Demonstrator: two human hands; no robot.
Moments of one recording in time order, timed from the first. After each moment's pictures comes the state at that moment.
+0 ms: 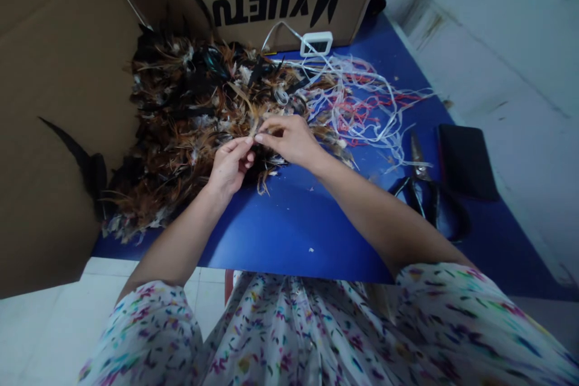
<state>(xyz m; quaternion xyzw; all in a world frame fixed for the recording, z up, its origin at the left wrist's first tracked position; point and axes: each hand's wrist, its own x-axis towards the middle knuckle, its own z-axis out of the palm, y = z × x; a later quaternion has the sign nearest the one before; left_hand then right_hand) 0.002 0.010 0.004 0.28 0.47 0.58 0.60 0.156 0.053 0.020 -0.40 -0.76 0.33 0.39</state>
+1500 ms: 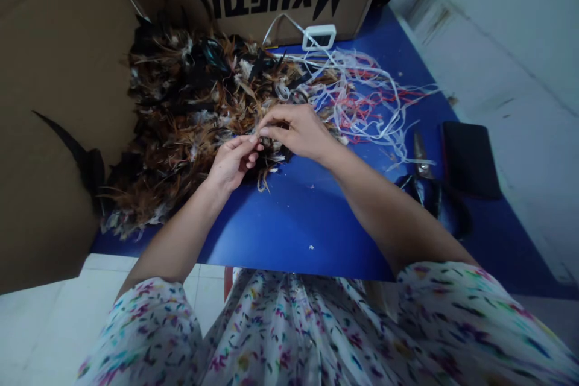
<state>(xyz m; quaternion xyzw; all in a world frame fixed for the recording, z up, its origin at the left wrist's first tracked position) 0.001 0.008 0.006 0.32 0.46 0.53 0.64 0.171 0.060 0.028 -0.29 -0.82 0.29 0.39</state>
